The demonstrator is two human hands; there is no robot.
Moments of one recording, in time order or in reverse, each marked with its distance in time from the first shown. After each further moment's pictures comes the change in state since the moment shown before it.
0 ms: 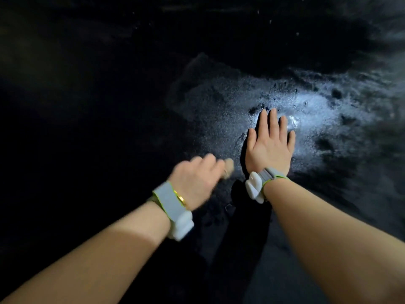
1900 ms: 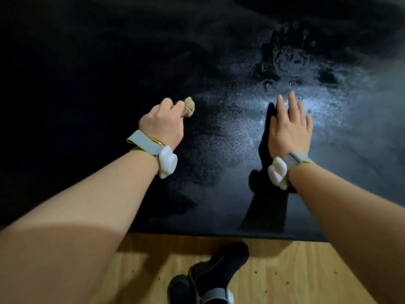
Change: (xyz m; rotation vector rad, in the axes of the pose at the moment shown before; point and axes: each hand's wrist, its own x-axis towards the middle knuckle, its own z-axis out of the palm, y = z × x) left_hand -0.119 -0.018 0.004 0.003 0.186 -0.396; right_hand -0.136 0.048 -0.005 0.010 0.022 -0.097
